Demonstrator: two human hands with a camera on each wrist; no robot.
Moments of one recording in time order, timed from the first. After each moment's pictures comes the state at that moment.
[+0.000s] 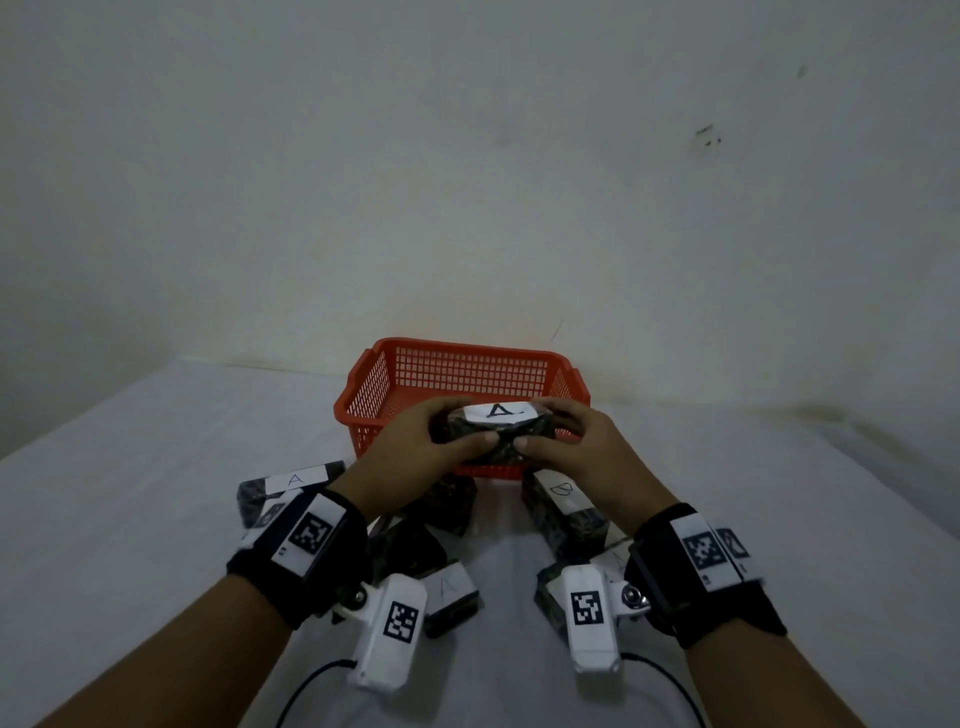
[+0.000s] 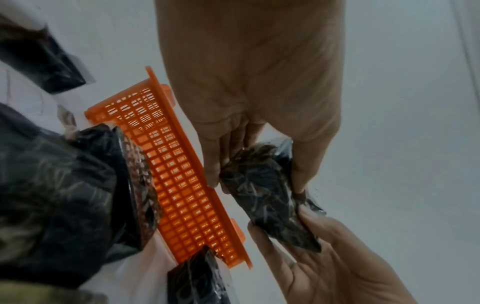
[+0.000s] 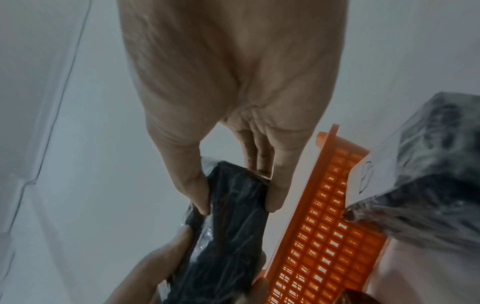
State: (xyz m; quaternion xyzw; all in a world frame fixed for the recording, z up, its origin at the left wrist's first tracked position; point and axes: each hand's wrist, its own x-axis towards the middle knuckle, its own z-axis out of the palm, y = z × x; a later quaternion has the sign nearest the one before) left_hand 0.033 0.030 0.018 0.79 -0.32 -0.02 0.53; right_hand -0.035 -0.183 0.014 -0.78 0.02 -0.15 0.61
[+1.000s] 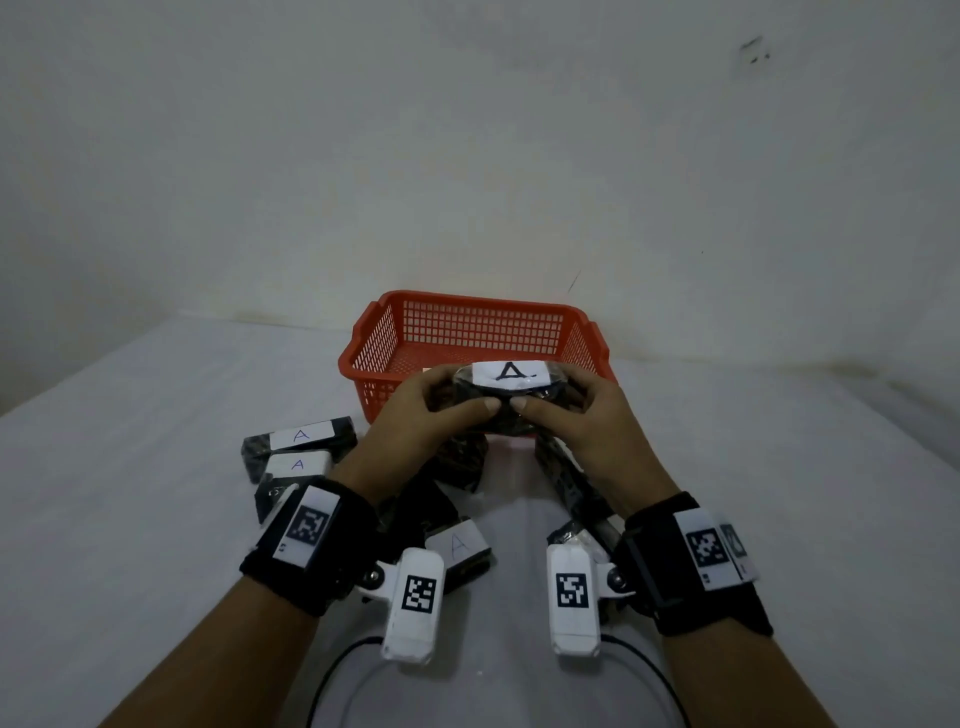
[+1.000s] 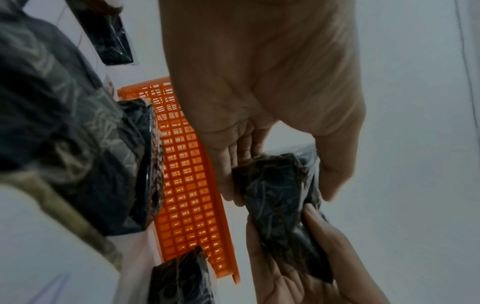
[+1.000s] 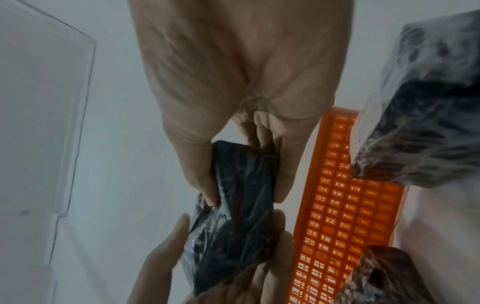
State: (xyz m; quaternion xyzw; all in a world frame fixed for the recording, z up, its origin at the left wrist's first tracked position) left_hand 0.020 0.033 0.000 0.69 -0.30 -0.08 0.65; right_hand -0.042 -0.161 0.000 -0.74 -0.01 -0.20 0.65
